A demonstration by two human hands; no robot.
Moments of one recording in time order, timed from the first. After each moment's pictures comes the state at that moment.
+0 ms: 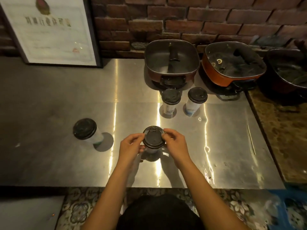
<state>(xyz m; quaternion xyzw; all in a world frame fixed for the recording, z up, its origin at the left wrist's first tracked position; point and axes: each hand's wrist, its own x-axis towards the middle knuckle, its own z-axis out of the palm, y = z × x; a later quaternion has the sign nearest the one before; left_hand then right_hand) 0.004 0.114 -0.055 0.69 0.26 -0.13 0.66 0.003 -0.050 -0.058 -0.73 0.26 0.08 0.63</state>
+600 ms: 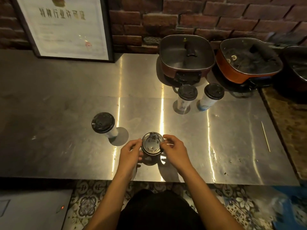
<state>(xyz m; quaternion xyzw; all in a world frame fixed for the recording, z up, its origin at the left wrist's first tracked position) -0.027 0.187 -0.080 0.71 0.28 -0.13 0.64 -0.027 0.017 -0.068 -0.78 0.22 0.14 0.57</state>
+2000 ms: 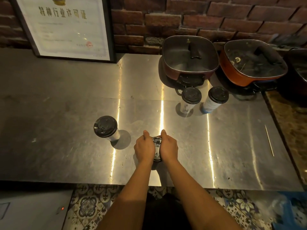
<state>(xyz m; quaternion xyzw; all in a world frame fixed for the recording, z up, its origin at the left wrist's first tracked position) 0.029 0.137 -0.097 0.77 0.35 -0.11 0.52 0.020 0.066 -0.098 -0.73 0.35 0.10 0.58</state>
